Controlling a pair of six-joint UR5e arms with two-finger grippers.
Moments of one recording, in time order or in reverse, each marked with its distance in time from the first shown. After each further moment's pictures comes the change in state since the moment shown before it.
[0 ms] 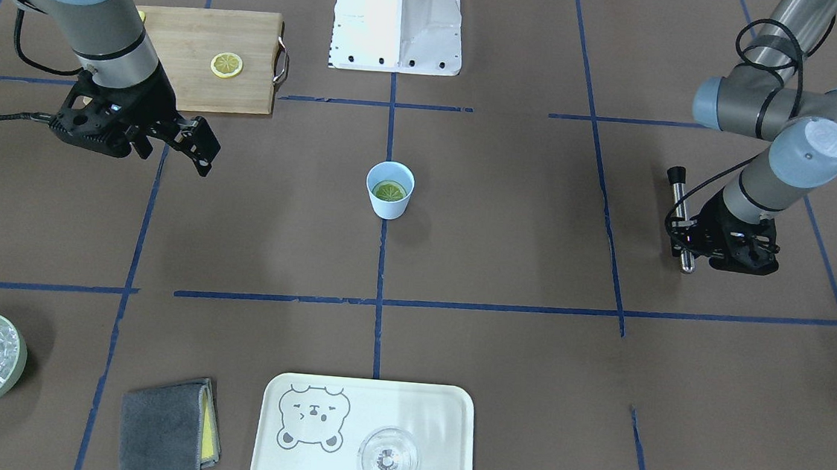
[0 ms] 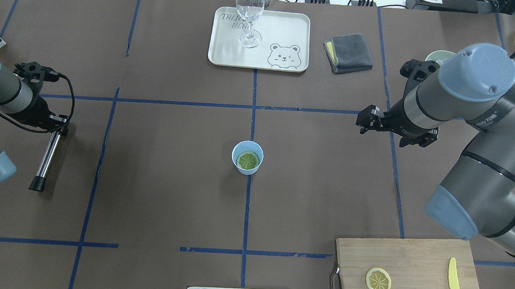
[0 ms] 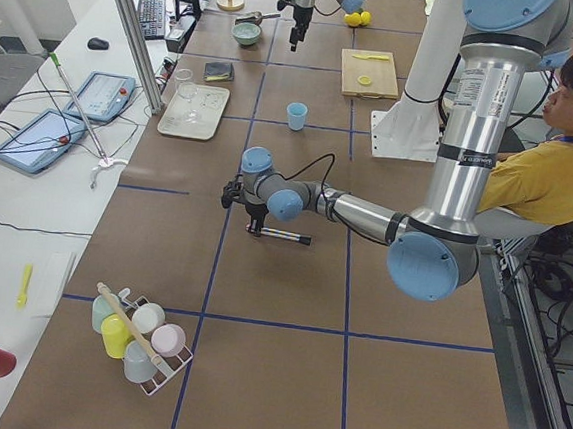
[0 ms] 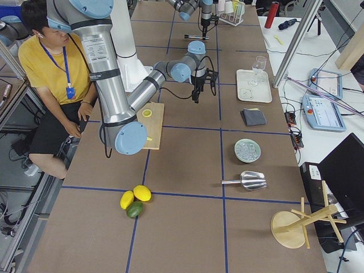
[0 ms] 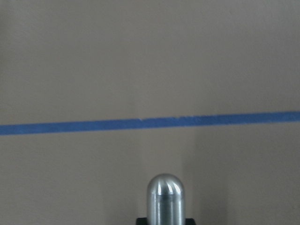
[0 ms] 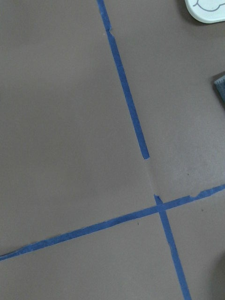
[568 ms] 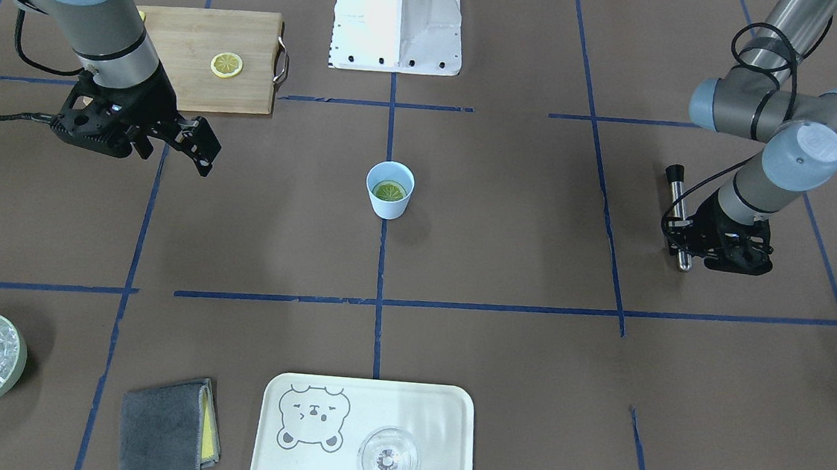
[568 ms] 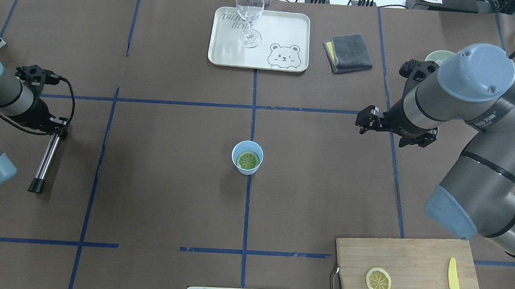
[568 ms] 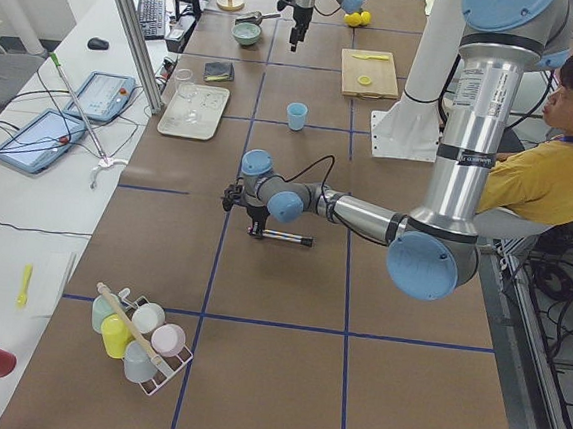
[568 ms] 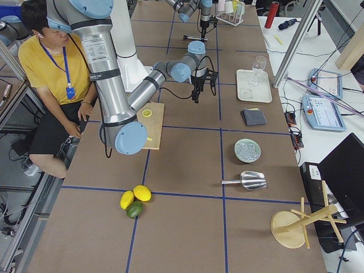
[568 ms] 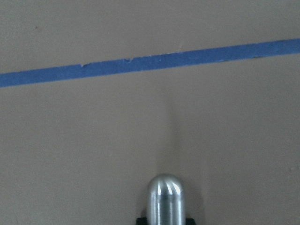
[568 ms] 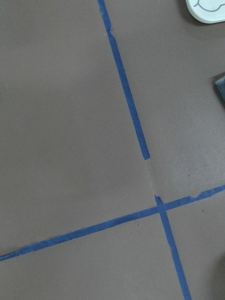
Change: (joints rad) left arm -0.002 0.004 0.006 0.003 -0.003 -0.001; right arm -0.001 0.001 -0.001 0.000 -0.001 0.000
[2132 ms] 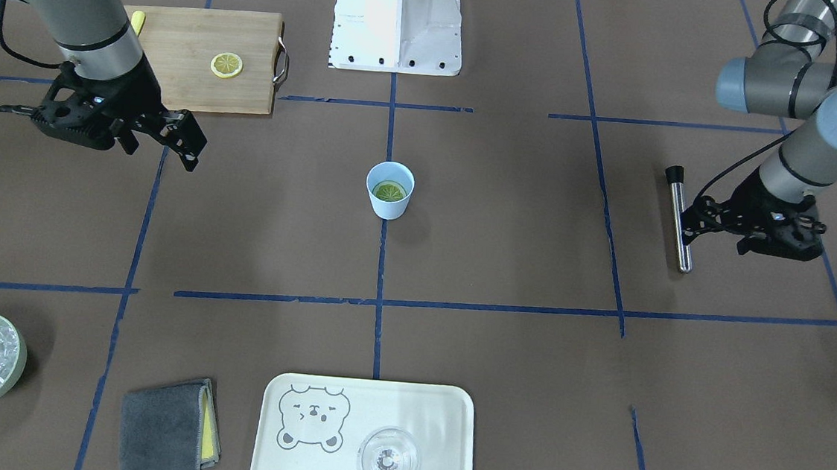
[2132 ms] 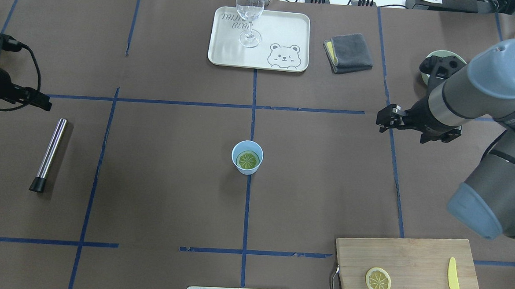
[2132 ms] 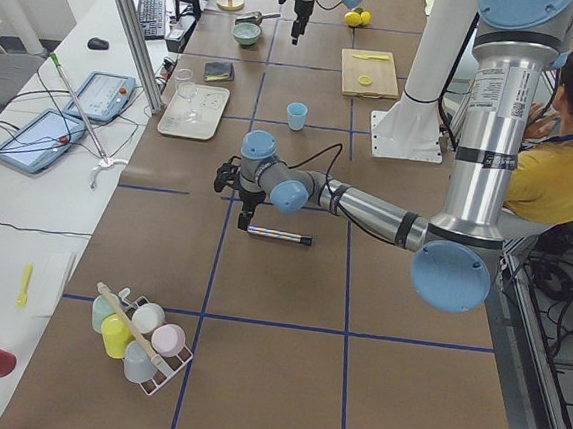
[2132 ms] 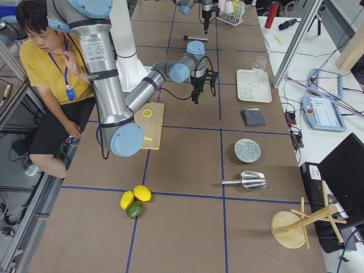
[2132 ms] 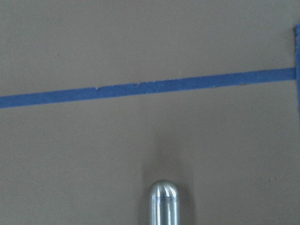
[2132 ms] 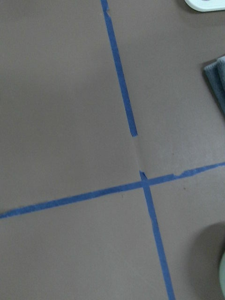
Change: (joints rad) left arm -0.161 0.076 -0.183 -0.003 -0.020 0.127; right arm 0.067 -0.079 0.047 -0.007 0.013 -0.144
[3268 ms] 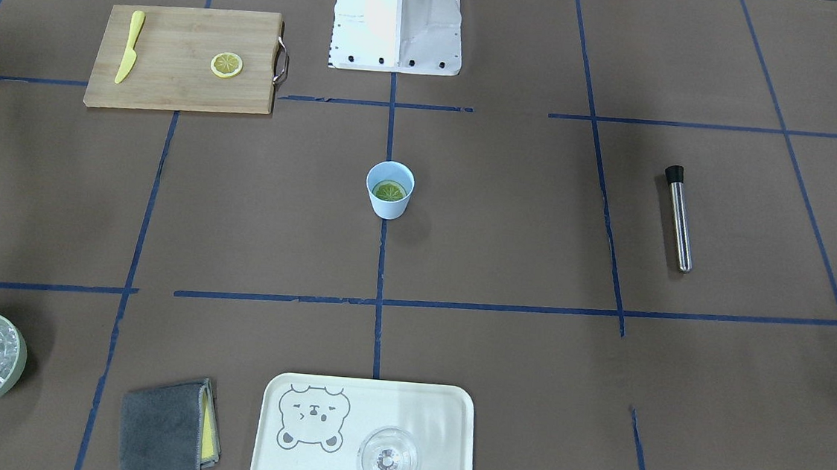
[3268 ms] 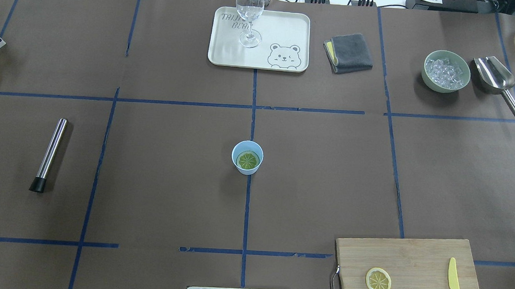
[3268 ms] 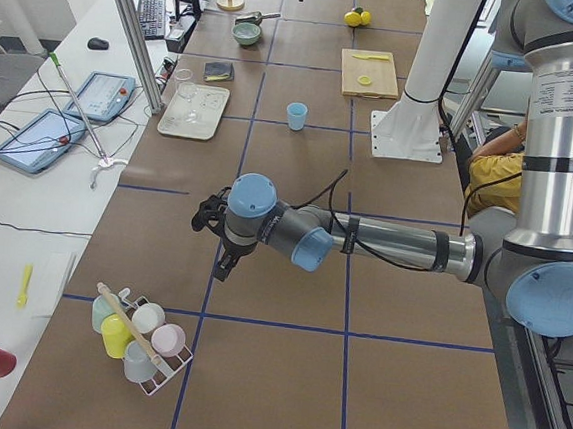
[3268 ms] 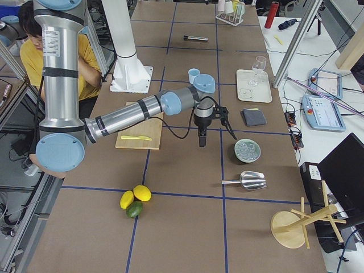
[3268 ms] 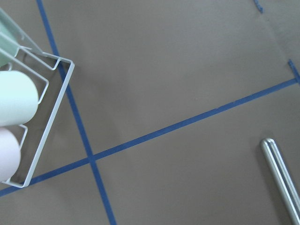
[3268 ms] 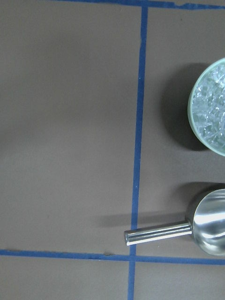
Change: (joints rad) left arm -0.410 0.150 0.043 0.020 -0.235 0.573; right arm 0.485 -0.270 -0.136 0.003 0.279 -0.834
